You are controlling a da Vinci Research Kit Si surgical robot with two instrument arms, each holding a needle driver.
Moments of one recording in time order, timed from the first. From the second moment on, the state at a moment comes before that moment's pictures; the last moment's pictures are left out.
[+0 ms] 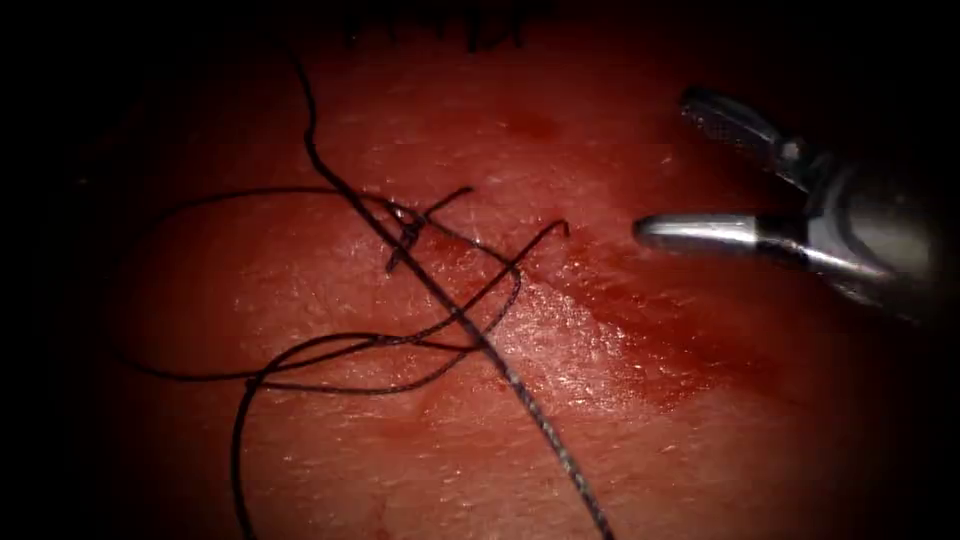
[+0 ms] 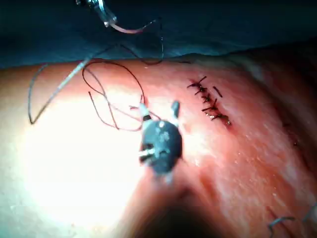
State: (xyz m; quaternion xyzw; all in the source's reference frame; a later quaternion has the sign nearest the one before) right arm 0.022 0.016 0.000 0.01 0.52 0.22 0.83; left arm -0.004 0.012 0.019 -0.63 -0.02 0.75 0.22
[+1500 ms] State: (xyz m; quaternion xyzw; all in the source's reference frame) right arm 0.029 0.005 0.008 0.08 0.48 0.10 0.87; left arm -0.004 0.011 0.019 -0.63 -0.02 0.75 0.22
